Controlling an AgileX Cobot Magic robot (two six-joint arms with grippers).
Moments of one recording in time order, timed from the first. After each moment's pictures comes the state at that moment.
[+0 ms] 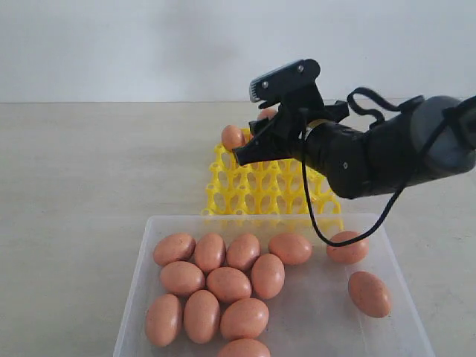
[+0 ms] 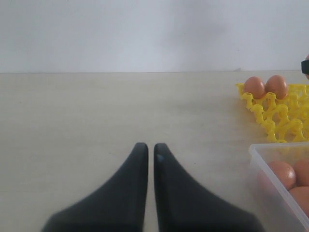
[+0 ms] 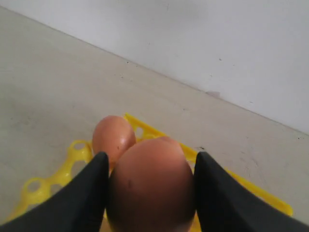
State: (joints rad) left arm -0.07 0.00 0.00 -0.24 0.28 0.20; right arm 0.42 1.94 -0.98 0.30 -0.53 -0.37
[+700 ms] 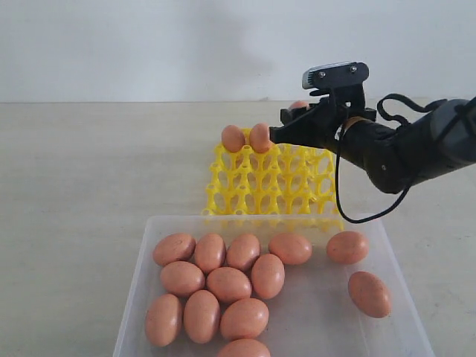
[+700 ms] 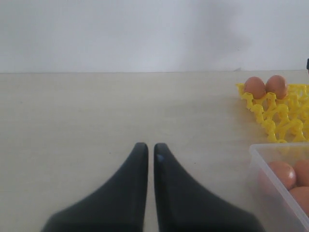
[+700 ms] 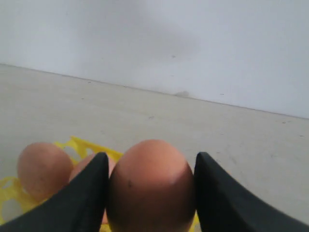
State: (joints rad) left arm -0.07 0.00 0.00 -0.24 0.28 0.20; right arm 0.21 2.07 -1.02 -0.07 -0.68 0.10
